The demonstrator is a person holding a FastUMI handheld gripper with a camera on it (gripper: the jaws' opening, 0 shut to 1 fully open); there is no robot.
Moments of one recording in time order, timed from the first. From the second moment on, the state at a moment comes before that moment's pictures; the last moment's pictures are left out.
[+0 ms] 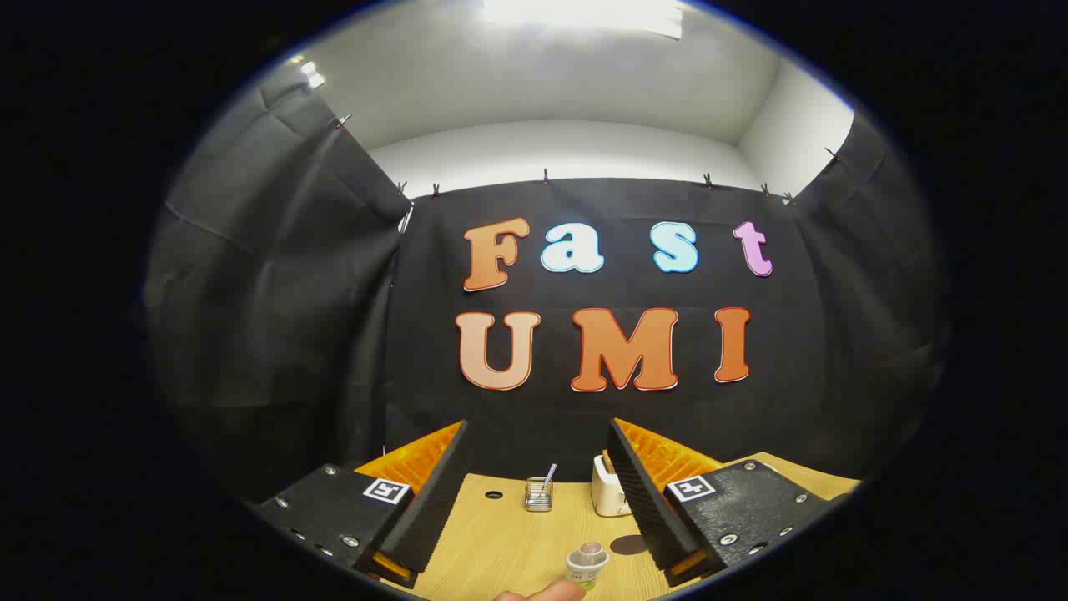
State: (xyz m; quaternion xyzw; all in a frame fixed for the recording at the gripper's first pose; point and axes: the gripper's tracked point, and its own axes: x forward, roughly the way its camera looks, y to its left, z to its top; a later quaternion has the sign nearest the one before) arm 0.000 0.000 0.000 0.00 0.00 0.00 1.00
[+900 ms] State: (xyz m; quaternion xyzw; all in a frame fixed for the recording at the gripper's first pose) arm 0.018 -0.034 -0.011 -0.02 0.02 -0.03 1.00
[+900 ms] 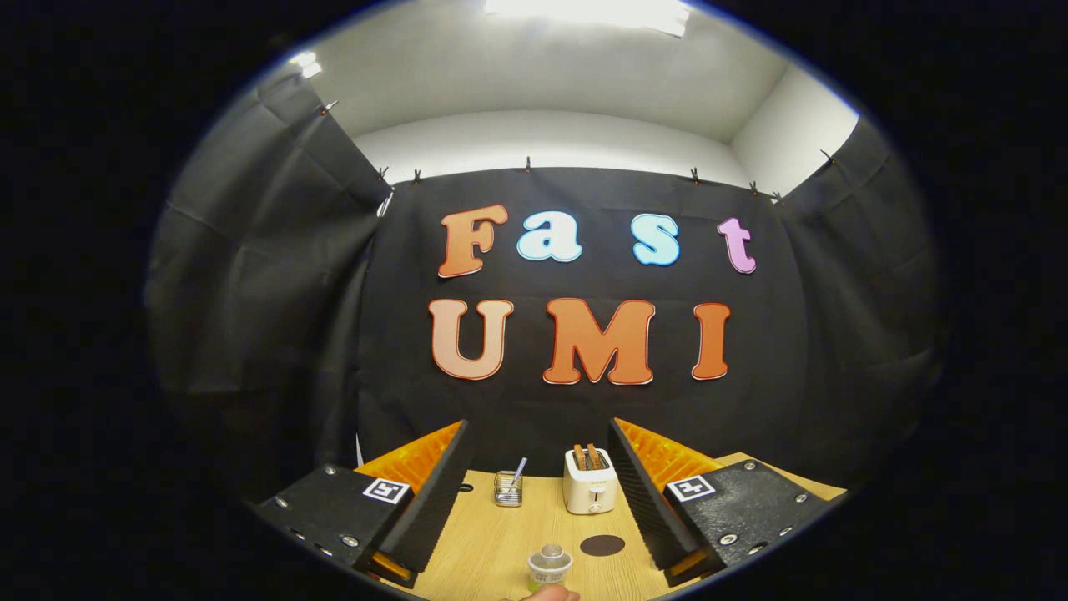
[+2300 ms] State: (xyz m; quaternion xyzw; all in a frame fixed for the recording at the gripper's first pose) arm 0.015 -0.055 -0.274 -0.01 0.12 -0.05 0.99
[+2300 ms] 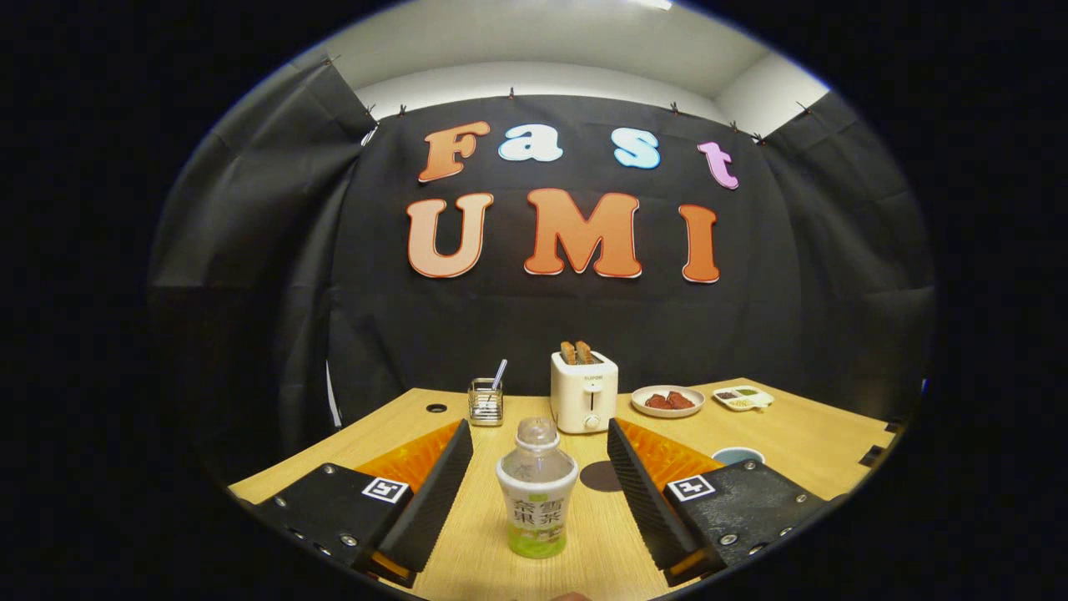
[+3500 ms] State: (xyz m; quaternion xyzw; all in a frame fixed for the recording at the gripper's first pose) arm 0.038 -0.046 -0.380 0.06 0.21 -0.01 0.98
